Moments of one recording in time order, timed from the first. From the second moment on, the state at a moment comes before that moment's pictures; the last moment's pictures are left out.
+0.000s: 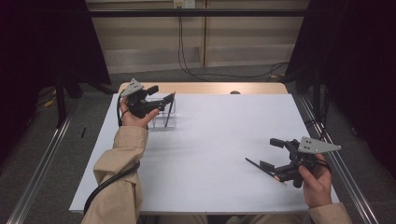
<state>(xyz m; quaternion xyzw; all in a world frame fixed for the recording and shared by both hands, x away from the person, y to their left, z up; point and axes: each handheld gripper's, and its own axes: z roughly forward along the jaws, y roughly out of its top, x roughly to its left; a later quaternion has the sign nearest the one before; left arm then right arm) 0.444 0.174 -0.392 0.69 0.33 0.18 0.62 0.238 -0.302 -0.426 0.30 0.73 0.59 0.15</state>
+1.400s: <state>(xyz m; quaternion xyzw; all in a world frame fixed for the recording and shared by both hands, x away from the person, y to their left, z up) 0.391 0.186 -0.398 0.68 0.30 0.14 0.65 0.238 -0.302 -0.428 0.30 0.74 0.59 0.15</state>
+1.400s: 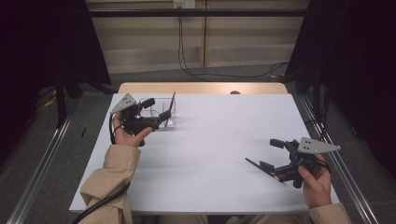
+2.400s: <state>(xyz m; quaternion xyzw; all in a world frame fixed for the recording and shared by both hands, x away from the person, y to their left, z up) 0.350 0.202 -0.408 0.70 0.28 0.13 0.65 0.239 -0.300 -0.429 0.31 0.74 0.58 0.15</state>
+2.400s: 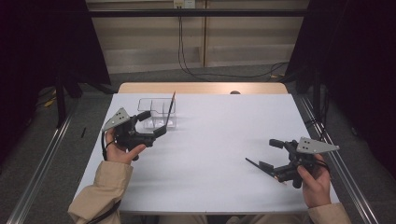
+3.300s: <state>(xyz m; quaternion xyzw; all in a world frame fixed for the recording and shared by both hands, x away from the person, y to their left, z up) 0.321 0.211 -0.406 0.70 0.27 0.13 0.65 0.252 -0.289 -0.429 0.31 0.75 0.57 0.15</state>
